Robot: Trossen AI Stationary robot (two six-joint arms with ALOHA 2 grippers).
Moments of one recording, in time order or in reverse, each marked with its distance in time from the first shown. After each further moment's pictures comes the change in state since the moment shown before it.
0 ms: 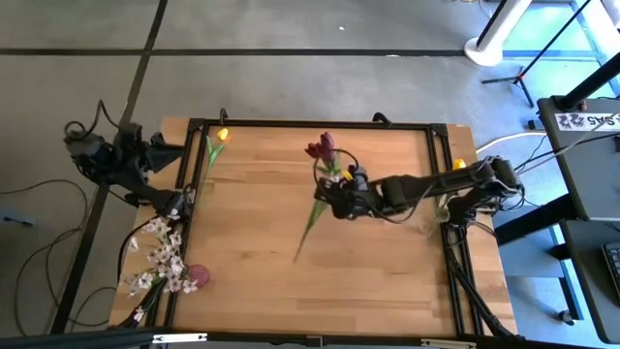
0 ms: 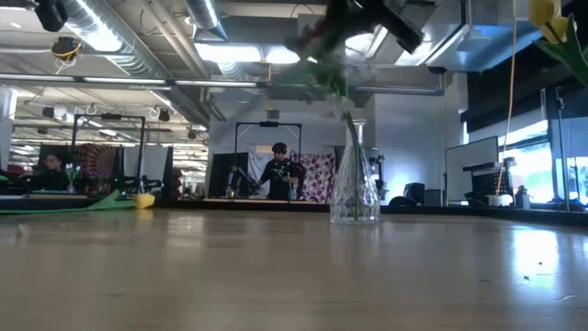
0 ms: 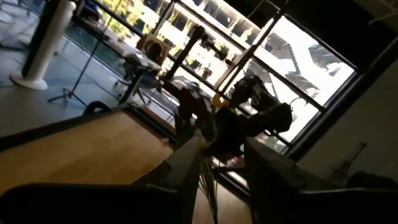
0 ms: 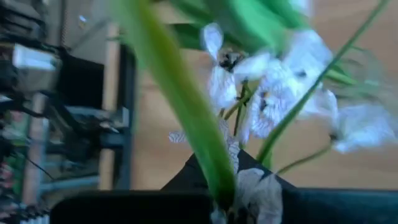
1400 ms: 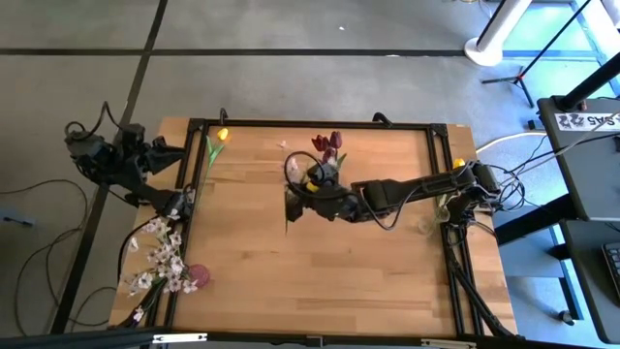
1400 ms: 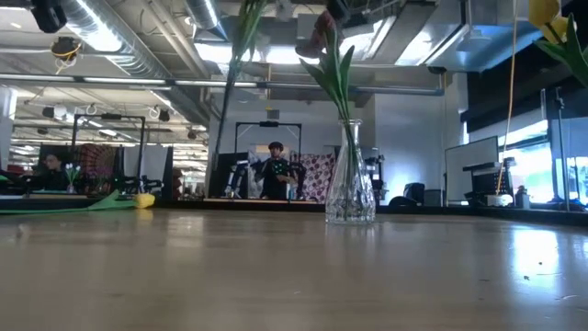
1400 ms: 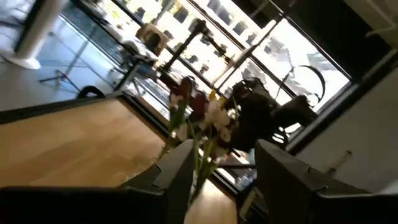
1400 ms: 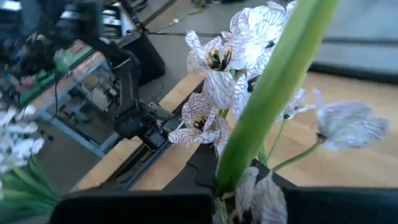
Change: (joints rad) left arm 0.000 0.000 0.001 -0.030 0.035 -0.120; right arm 0.001 0.176 0.235 0.344 0.120 -0.901
